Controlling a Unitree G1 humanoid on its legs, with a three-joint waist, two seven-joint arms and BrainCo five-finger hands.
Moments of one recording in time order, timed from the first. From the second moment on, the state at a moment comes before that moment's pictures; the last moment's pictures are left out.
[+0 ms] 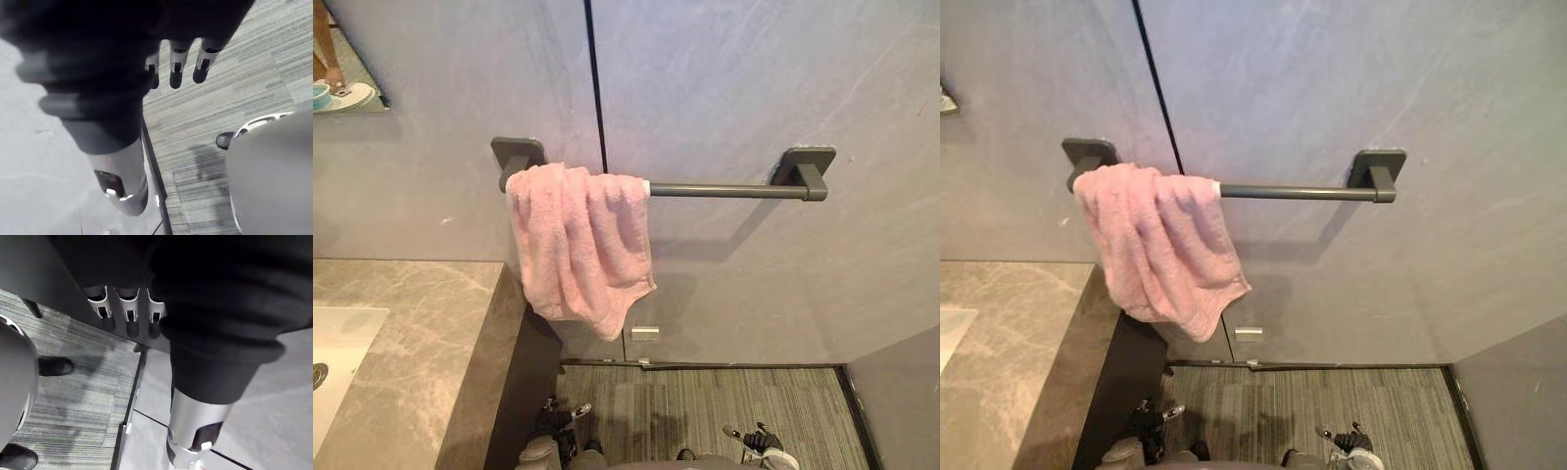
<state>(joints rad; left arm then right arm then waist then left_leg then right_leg) 0.06 0.01 0.19 0.95 -0.07 -0.05 0.12 0.07 -0.02 -0.34 1.02 -0.01 0.01 -0.13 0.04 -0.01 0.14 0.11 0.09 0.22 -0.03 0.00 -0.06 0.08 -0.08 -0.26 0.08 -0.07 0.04</state>
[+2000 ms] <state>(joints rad) 0.10 0.22 0.08 0.20 -0.22 -0.16 0.09 0.05 -0.13 -0.23 0.97 -0.09 0.01 -0.10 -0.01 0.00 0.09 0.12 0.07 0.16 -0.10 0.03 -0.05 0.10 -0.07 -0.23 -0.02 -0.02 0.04</state>
